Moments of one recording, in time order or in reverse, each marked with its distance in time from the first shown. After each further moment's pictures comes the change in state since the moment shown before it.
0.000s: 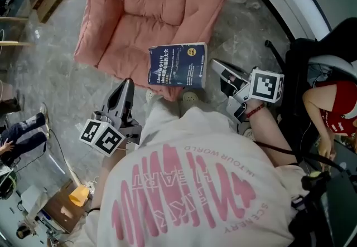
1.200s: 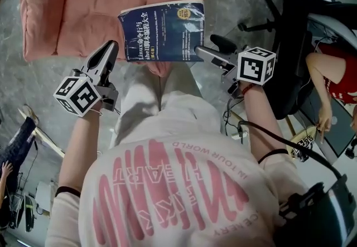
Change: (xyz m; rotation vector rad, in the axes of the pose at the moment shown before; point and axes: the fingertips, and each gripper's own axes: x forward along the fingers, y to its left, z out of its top) left arm 0.091 0.125 -0.110 -0.149 0.445 -0.126; right arm 0.023 -0.139 -0.080 -0.048 0.175 -0.309
